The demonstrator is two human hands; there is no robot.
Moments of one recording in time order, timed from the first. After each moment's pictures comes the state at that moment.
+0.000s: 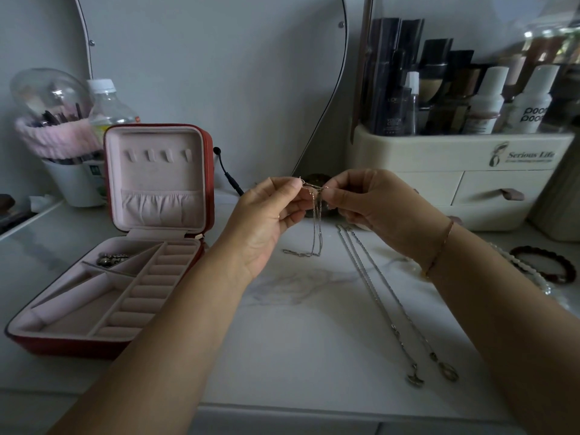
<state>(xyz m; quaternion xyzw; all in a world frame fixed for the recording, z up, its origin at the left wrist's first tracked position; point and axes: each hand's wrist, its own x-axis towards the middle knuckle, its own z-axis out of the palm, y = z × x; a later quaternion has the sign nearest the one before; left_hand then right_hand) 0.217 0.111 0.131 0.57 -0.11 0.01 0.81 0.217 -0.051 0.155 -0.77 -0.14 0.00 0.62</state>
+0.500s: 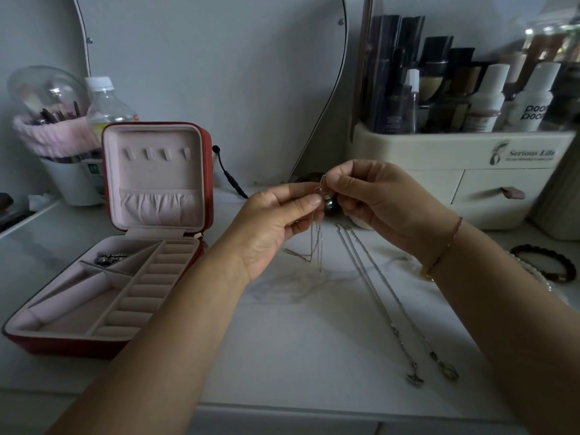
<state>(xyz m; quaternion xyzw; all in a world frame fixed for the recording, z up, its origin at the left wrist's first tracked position) 0.213 0.111 0.130 0.61 -0.15 -0.06 0.77 0.217 -0.054 0.157 -0.68 -0.18 0.03 0.71</state>
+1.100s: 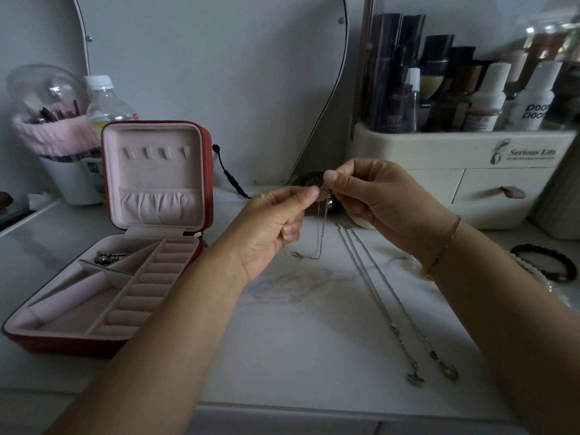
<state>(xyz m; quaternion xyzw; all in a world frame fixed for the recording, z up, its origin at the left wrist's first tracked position) 0.210 0.112 0.133 0.63 -0.12 -0.07 0.76 0.220 -0.056 0.154 -0.68 -0.19 0.01 0.70</state>
